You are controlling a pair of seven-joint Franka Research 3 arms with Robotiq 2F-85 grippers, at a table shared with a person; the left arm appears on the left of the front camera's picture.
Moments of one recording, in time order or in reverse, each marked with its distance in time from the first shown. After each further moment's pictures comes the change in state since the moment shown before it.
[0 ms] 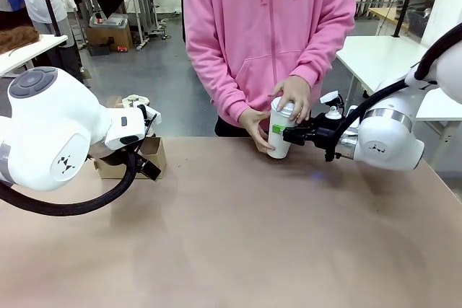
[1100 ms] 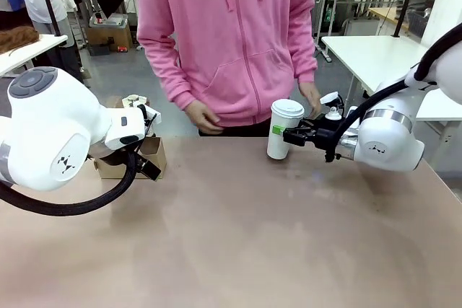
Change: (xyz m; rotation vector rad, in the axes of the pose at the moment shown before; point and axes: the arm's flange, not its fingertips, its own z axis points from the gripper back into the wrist) left arm 0.000 0.000 0.000 0.000 0.000 0.000; right arm -0.002 0.000 0.001 -0.002 0.004 -0.002
